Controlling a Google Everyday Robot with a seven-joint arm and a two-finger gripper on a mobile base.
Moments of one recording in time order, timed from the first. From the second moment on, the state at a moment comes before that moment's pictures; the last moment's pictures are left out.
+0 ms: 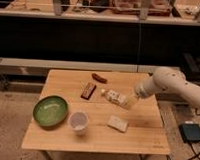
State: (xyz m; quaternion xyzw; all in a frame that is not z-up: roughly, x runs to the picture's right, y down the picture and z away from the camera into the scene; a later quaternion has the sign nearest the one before) arm 0.179 0.051 0.782 0.15 -0.23 -0.90 0.34
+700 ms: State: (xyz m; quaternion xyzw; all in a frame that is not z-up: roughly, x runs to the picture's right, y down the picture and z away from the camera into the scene) arm 0.173 0.045 0.772 0.12 -0.24 -0.92 0.28
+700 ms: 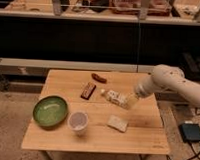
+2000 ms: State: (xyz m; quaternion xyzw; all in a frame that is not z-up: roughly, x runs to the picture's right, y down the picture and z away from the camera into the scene) arm 0.089 0.011 0.735 0.05 -0.28 -0.95 0.09
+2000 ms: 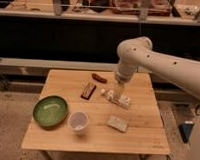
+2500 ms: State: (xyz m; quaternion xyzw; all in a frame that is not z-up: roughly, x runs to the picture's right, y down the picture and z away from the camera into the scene) arm 0.080 0.033 0.751 0.04 -0.29 -0.96 0.04
